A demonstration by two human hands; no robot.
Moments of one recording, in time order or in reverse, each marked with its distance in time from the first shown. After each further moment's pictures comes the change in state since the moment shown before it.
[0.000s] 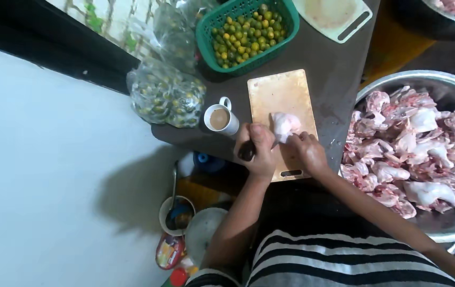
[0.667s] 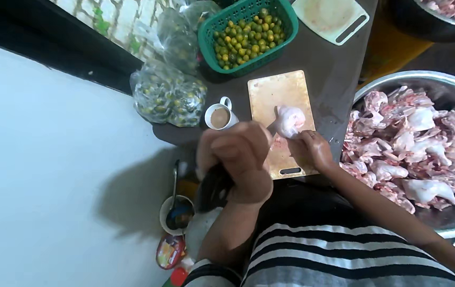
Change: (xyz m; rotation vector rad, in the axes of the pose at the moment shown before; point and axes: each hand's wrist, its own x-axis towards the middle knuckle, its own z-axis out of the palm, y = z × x) left_hand 0.028 0.086 0.017 -0.185 -0.090 0.197; right_hand -0.001 0.037 0.010 0.136 0.214 -0.137
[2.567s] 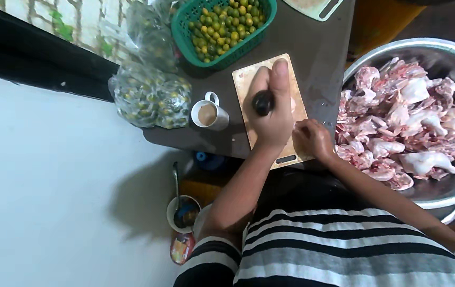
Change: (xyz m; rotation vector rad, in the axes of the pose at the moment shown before) left_hand -0.009 -0.080 0.036 0.121 -0.071 -0.251; right_hand -0.023 0.008 -0.001 0.186 0.193 0.106
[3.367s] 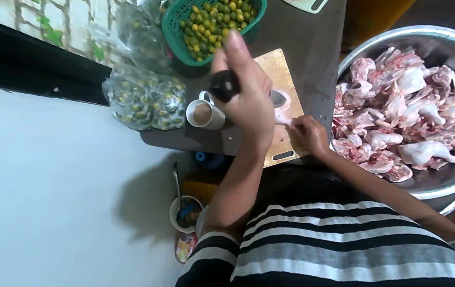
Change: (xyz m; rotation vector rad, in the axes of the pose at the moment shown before) left_hand 0.025 0.023 0.008 -0.076 0.141 -0.003; right_hand -0.005 0.004 0.006 -0.012 0.049 -0.035
